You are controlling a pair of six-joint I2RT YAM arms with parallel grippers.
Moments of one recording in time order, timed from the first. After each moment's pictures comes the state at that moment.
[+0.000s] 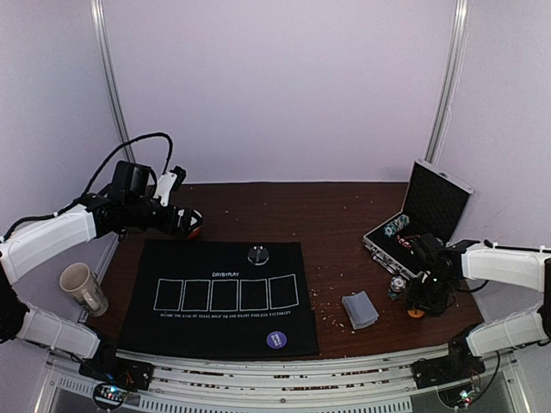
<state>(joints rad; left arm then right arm) -0.40 1.25 0.97 -0.37 0.15 0.01 0.35 1.21 0.54 -0.78 0.10 0.86</state>
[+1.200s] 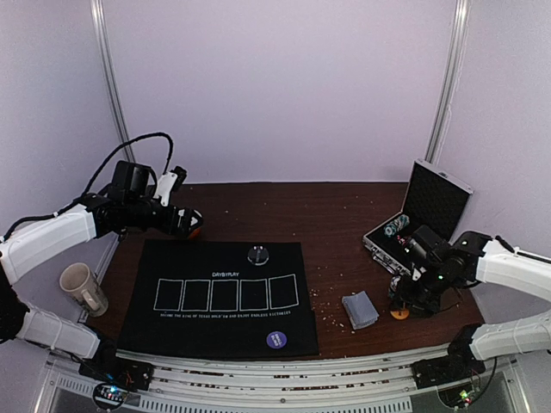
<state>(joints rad) -0.40 1.25 0.97 -0.37 0.17 0.01 0.63 1.04 0.68 -0.98 -0.05 1.00</state>
